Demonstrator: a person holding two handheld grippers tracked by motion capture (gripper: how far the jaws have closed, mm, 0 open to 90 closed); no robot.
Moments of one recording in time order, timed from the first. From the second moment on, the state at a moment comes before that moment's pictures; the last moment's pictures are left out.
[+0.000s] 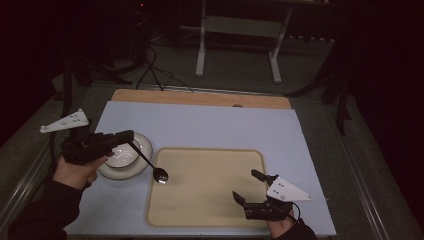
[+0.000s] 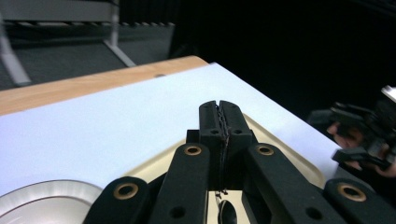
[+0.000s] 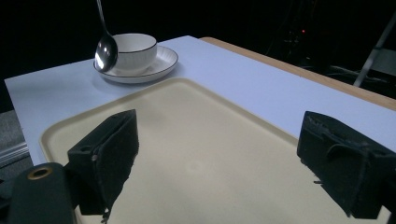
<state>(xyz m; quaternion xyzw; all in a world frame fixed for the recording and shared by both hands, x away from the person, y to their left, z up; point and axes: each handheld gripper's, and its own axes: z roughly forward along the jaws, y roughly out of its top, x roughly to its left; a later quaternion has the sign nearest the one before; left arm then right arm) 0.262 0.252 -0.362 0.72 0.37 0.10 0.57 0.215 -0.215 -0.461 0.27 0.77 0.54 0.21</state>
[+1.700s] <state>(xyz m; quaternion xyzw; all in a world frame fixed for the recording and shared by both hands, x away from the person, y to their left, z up) 0.321 0.128 -0.423 0.85 0.22 -0.08 0.48 0.200 -0.233 -0.463 0.30 0.76 0.53 0.22</state>
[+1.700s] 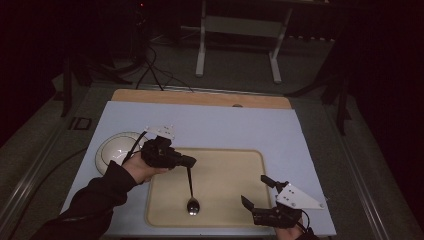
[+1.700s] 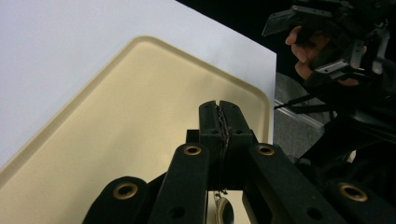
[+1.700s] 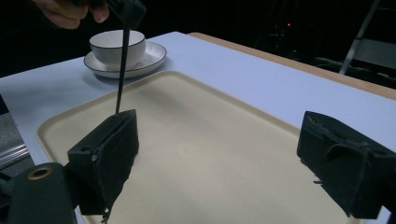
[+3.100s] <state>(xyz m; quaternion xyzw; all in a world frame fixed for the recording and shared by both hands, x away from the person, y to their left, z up) 0.363 0.113 -0.499 0.80 0.30 -0.07 0.51 0.202 -0.233 -0.465 0.30 0.76 0.53 0.21</state>
